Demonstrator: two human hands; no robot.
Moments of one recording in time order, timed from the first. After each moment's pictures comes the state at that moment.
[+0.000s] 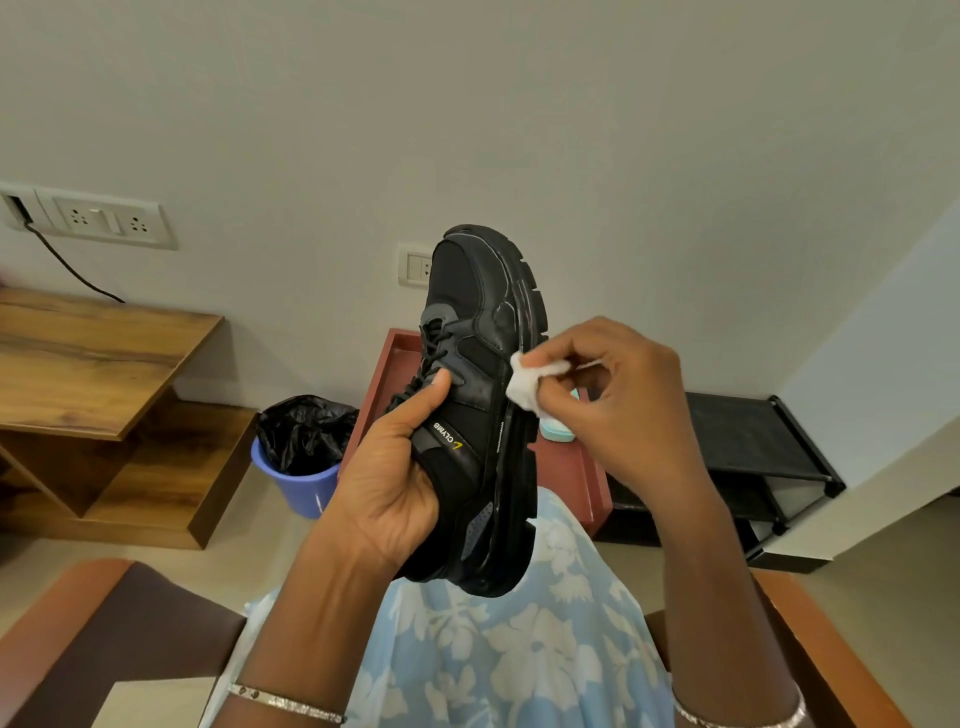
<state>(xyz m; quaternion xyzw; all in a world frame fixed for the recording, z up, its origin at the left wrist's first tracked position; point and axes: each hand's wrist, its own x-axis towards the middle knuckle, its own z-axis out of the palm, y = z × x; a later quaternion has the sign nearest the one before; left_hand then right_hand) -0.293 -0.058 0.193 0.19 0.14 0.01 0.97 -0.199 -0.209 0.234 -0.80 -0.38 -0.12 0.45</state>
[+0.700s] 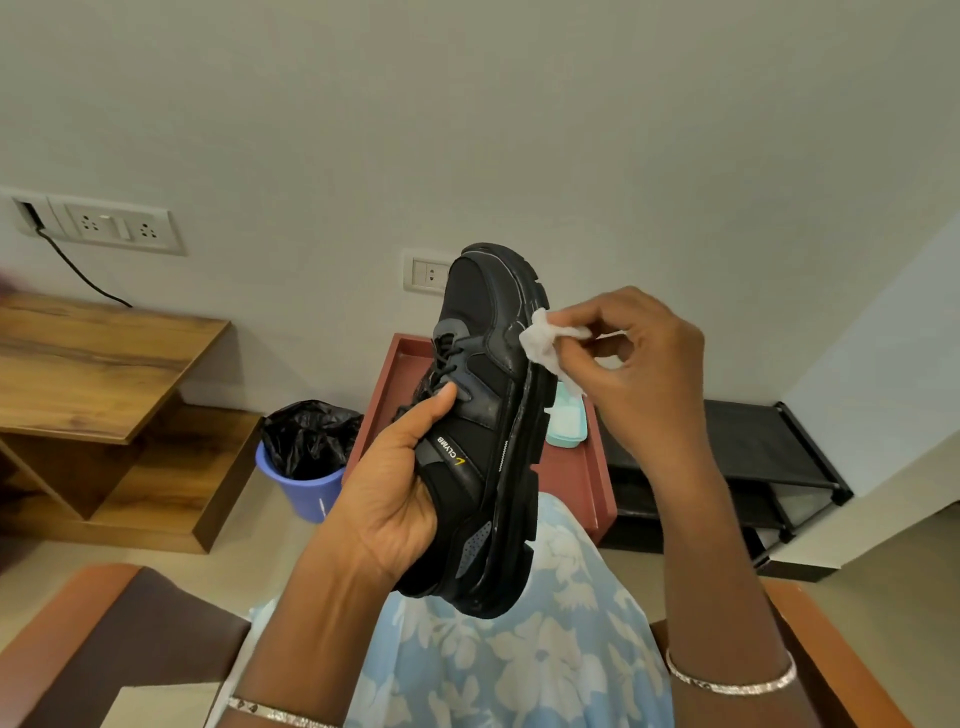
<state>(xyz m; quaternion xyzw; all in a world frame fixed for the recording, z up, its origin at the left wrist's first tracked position) -0.297 -0.054 0.192 0.20 0.15 0.00 0.97 -0.178 -0.203 0.242 -0.79 -0.37 -0.21 0.45</state>
